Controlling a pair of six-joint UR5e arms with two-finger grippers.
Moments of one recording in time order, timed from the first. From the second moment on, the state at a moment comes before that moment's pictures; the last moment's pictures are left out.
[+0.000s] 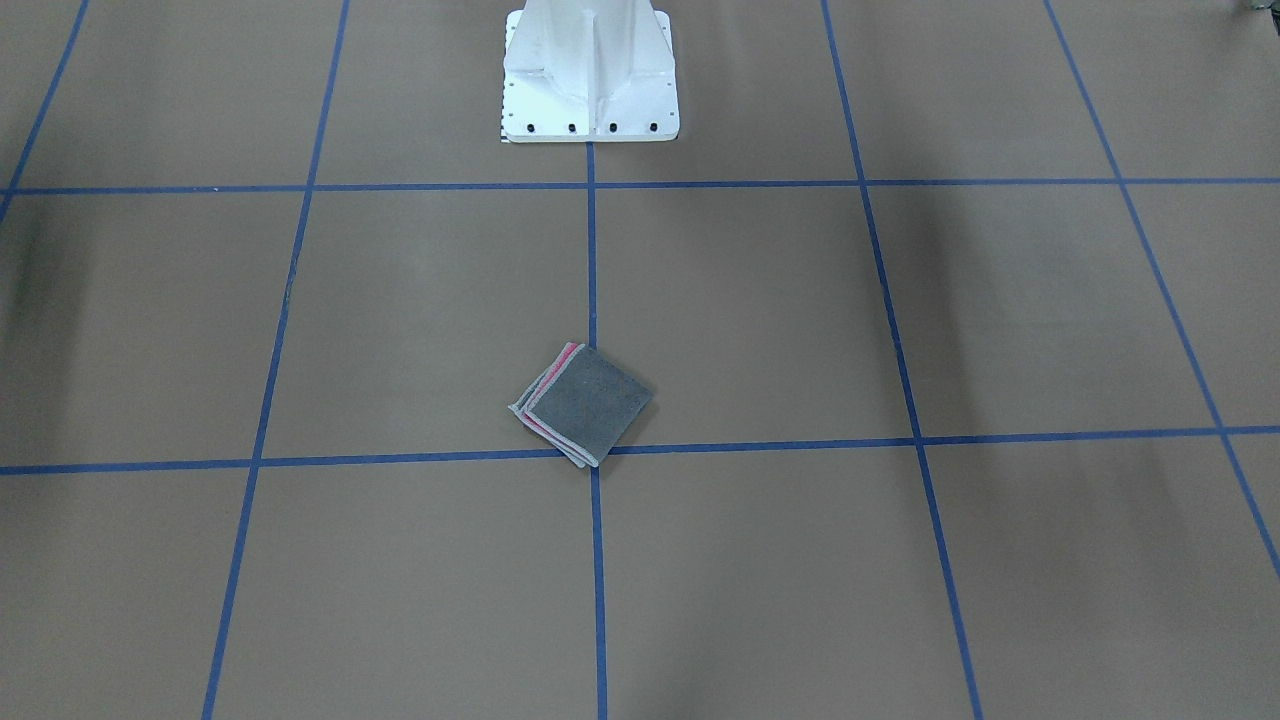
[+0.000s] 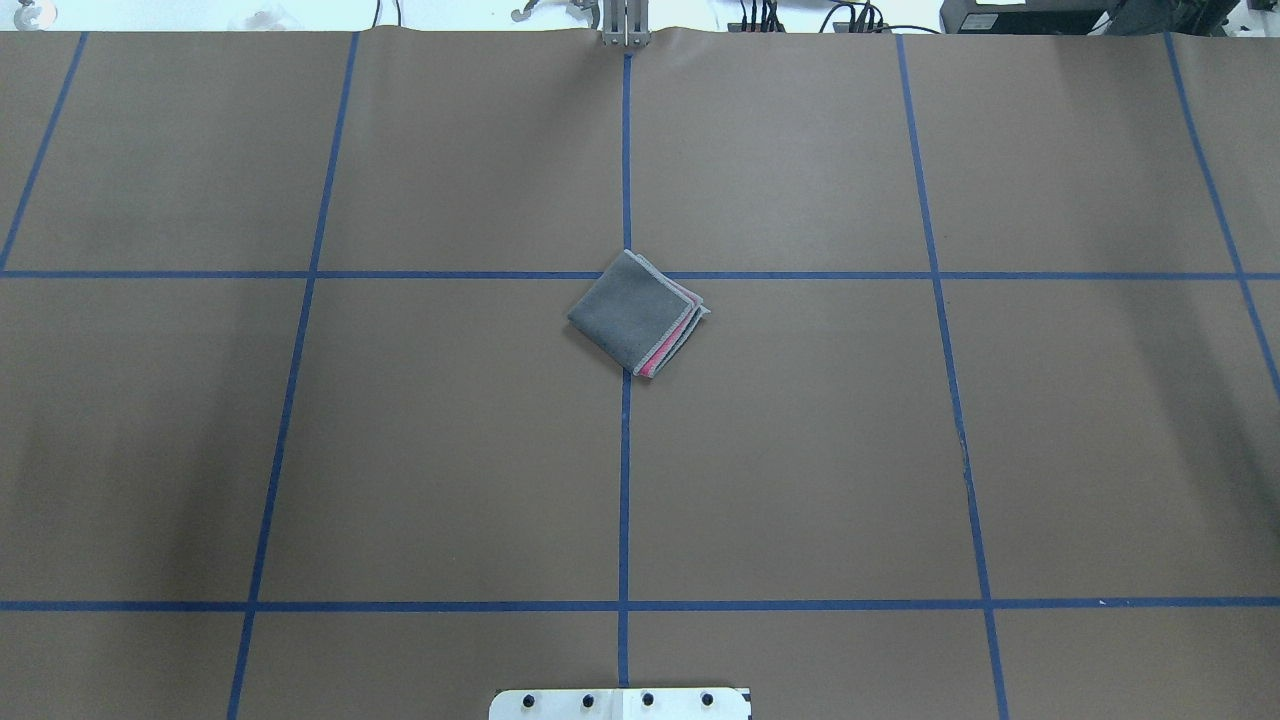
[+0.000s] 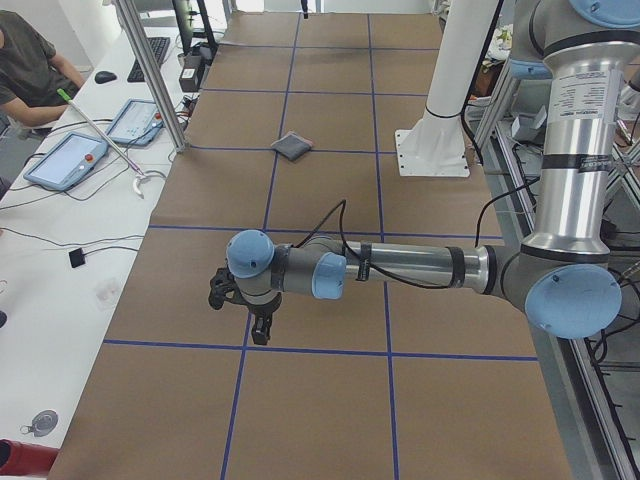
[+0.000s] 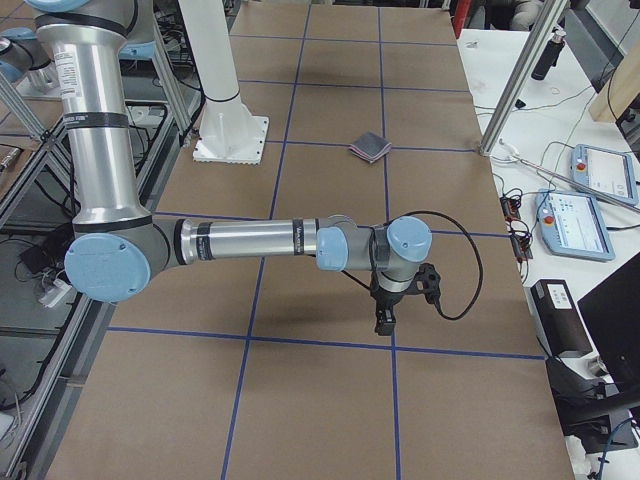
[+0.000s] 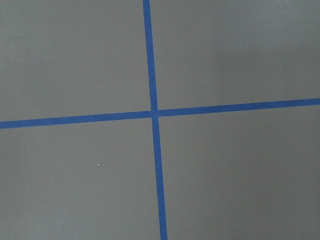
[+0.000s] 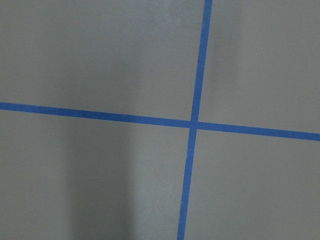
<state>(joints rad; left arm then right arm) -1.52 -1.58 -1.59 -1.66 -2.41 -0.04 1.48 -1.48 1.54 -1.63 2.31 0.00</state>
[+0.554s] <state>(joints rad) -1.52 -1.56 -1.58 -1.65 -2.40 -0.04 1.48 -1.49 1.55 -1.63 2.31 0.00</state>
